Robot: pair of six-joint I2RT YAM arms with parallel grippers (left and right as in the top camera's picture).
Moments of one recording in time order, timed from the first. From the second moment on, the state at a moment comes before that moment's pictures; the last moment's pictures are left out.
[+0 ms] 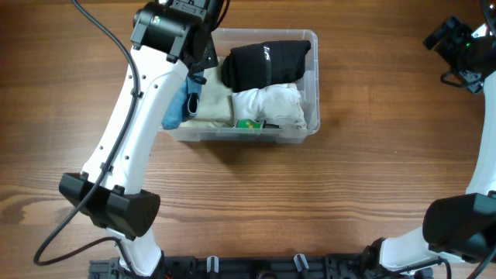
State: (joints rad) left arm -0.41 1.91 2.16 -1.46 -0.36 -0.61; right arm -0.32 1.72 1.80 -1.06 -0.02 0.46
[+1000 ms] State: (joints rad) left arm -0.32 1.98 2.16 -1.45 -0.36 -0.70; right arm -0.32 1.72 1.80 -1.06 -0.02 0.46
